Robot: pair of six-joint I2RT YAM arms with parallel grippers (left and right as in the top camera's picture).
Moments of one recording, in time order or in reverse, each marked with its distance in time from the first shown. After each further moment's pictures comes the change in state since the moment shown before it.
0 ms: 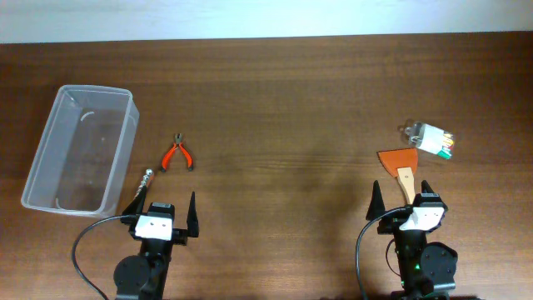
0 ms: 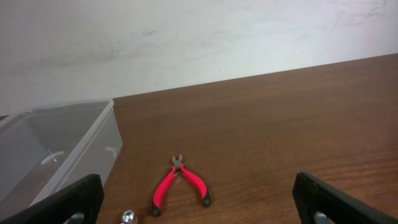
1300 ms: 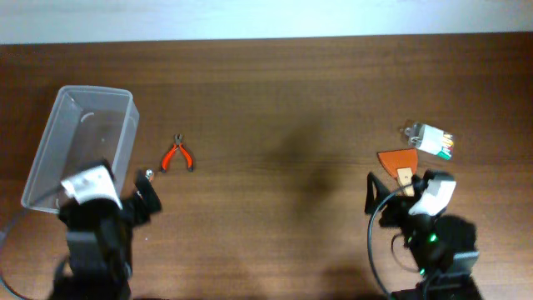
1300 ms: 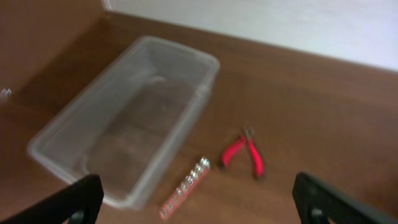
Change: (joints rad) left arm 0.028 0.631 0.890 -0.723 -0.367 -0.343; right arm 0.003 0.383 0.420 -0.276 -0.157 0.266
